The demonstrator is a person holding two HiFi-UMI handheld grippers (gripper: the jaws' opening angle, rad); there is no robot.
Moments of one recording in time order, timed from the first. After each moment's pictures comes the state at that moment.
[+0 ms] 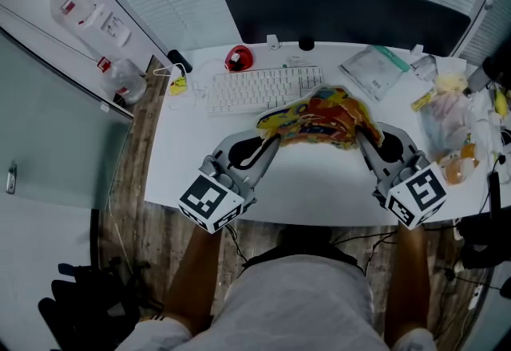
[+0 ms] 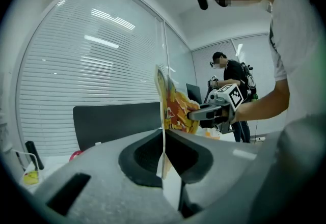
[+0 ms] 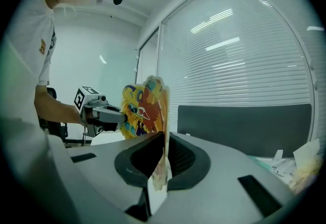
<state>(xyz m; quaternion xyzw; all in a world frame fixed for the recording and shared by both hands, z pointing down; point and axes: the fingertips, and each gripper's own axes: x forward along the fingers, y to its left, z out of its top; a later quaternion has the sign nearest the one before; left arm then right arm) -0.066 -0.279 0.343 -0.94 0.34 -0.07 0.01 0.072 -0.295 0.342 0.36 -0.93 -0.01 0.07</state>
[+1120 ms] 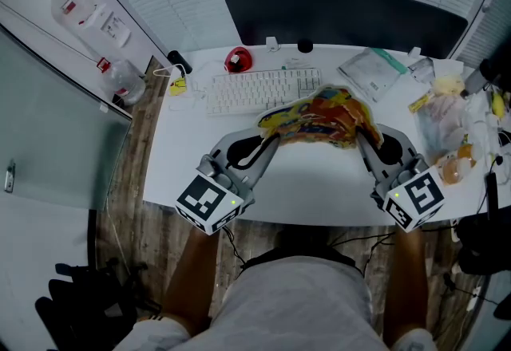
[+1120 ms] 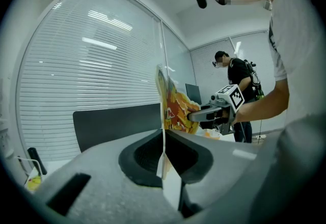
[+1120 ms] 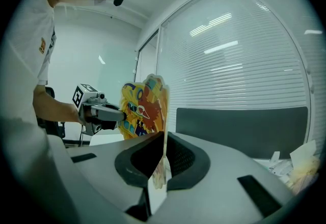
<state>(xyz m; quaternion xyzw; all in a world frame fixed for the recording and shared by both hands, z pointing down) -0.065 -0.274 0.330 -0.94 0.34 -0.08 0.03 0.073 -0.290 0.335 0.37 -0.93 -0.02 0.06</state>
